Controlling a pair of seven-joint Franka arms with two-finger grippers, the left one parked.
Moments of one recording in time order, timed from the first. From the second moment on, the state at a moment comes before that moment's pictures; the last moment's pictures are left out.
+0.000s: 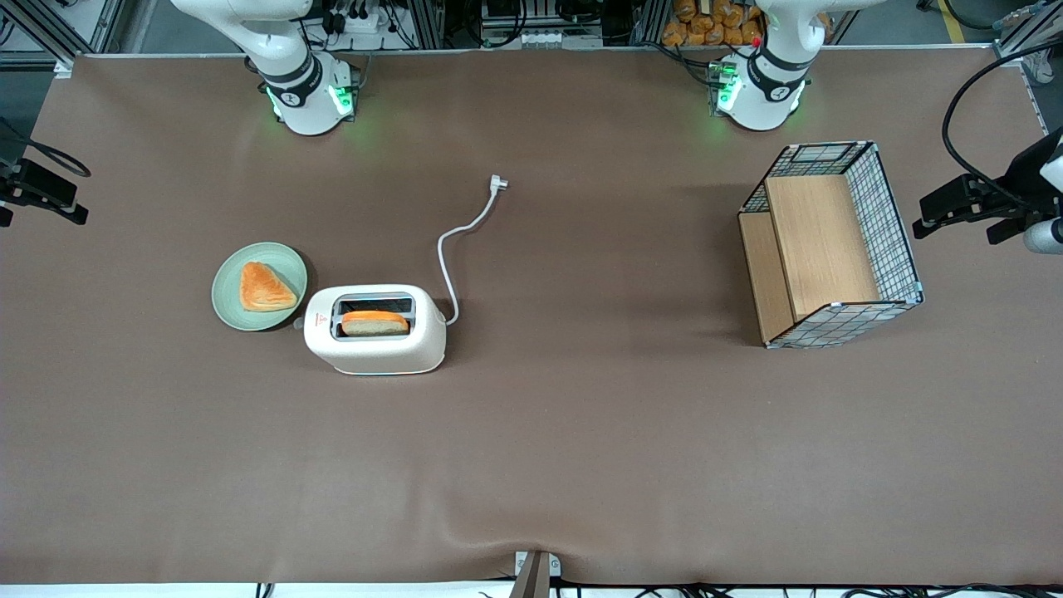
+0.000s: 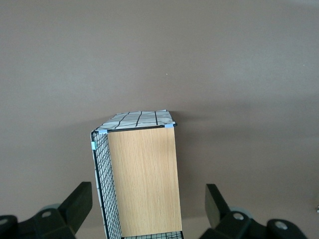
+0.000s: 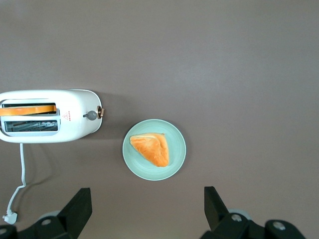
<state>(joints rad) -0.04 -0.02 -0.08 -1.55 0.01 1.54 -0.14</state>
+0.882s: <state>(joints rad) -0.04 -0.02 -0.07 -1.55 0.01 1.54 -0.10</state>
